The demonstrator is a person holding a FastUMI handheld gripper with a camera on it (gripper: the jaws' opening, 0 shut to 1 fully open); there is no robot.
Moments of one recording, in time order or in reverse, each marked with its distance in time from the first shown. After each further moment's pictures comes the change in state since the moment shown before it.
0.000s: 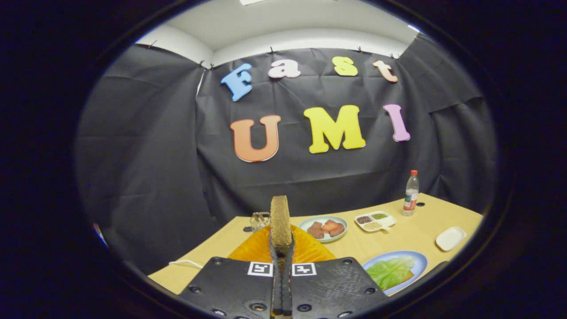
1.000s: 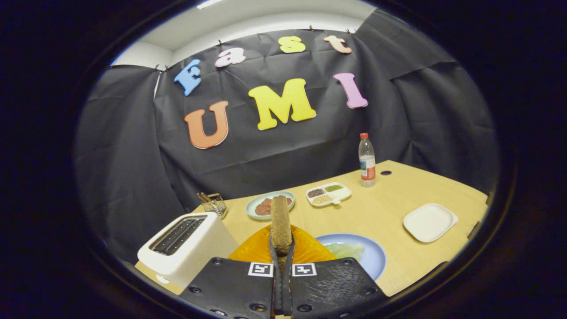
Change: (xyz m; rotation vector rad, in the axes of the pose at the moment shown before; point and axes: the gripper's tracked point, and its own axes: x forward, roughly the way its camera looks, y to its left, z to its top) arm -0.017 -0.188 -0.077 0.152 0.169 -0.144
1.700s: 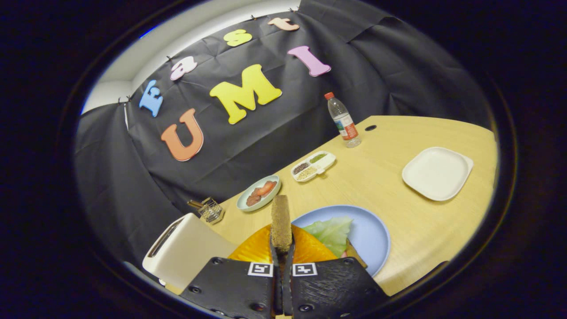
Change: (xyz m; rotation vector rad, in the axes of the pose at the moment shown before) arm 0.014 -0.053 -0.034 0.285 0.090 0.008
